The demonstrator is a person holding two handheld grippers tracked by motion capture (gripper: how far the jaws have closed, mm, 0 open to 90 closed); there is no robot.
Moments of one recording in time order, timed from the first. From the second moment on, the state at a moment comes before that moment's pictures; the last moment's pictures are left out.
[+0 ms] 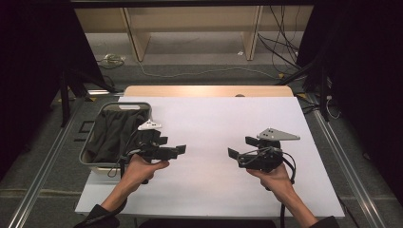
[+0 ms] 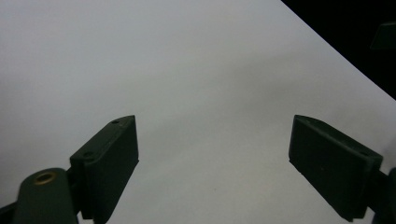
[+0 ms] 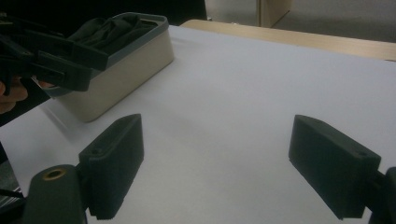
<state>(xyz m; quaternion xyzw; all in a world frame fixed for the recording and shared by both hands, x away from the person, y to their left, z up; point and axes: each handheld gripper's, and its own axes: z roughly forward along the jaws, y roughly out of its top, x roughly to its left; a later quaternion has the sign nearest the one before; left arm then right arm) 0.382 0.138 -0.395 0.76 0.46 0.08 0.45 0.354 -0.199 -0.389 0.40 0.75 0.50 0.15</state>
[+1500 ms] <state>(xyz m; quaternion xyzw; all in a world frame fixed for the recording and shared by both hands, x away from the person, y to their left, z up) 0.329 0.157 -0.402 0.75 0.38 0.13 0.53 0.311 -0.226 -0.401 0.39 0.74 0.52 0.18</state>
